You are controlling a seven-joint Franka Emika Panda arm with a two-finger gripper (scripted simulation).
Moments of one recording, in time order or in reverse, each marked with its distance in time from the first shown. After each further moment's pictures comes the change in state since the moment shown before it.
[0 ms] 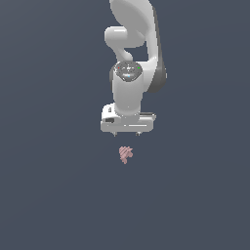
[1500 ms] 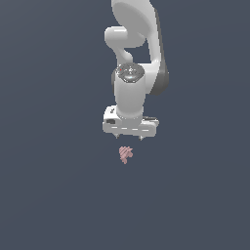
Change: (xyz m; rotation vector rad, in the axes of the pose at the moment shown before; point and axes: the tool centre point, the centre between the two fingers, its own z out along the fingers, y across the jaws) arm 0.017 -0.009 0.001 0.019 0.033 0.146
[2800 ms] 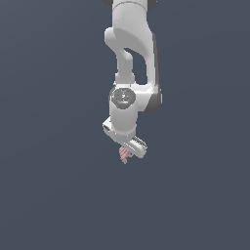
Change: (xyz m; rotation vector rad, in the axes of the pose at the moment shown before) arm 0.014 0.020 0.064 -0.020 -0.018 0.551
